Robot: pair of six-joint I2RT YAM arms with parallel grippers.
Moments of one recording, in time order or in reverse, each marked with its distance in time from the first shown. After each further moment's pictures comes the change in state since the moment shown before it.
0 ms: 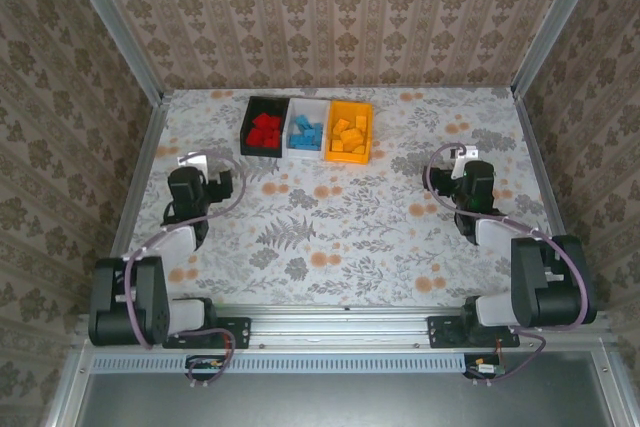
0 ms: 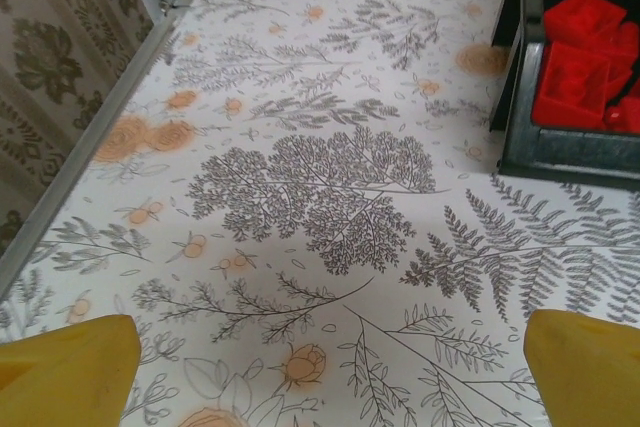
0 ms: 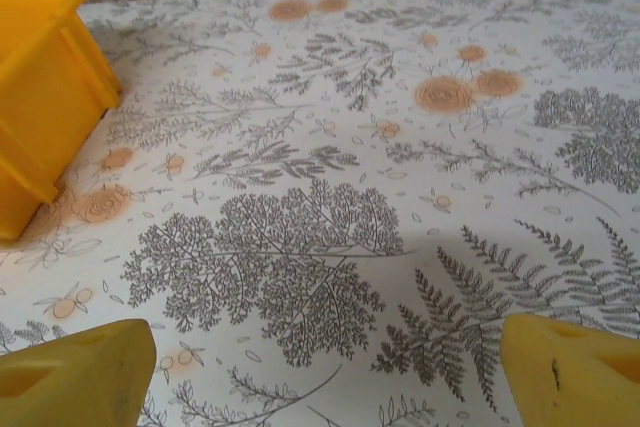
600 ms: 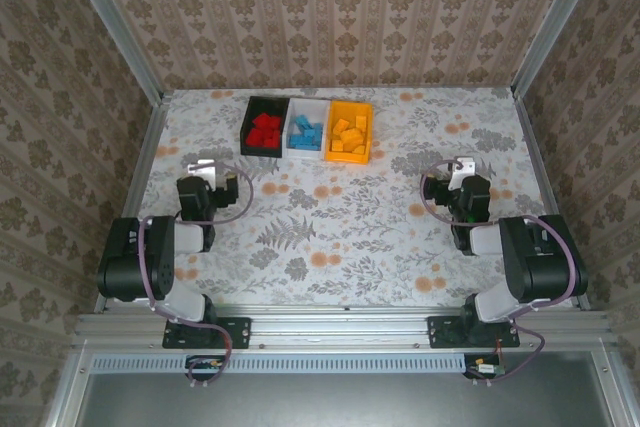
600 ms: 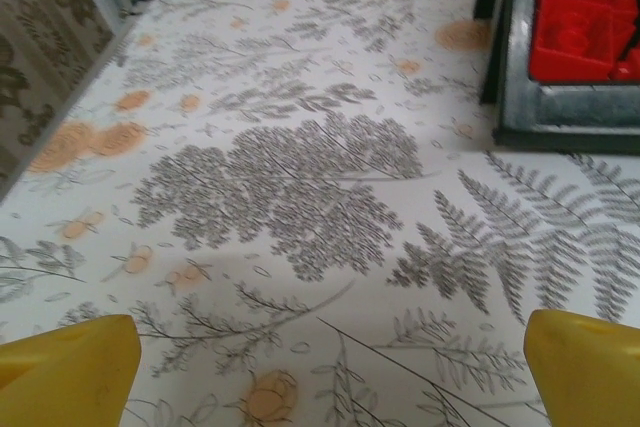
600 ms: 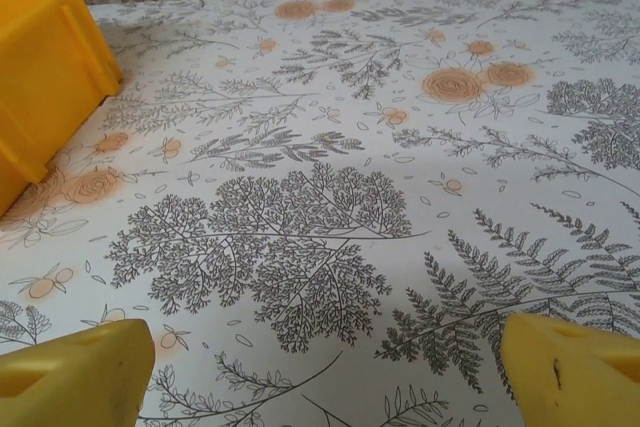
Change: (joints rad) left arm 0.005 0.227 -0.087 0.389 0.029 0.050; right arm 0.001 0.145 -0.125 0.335 -0.009 -0.007
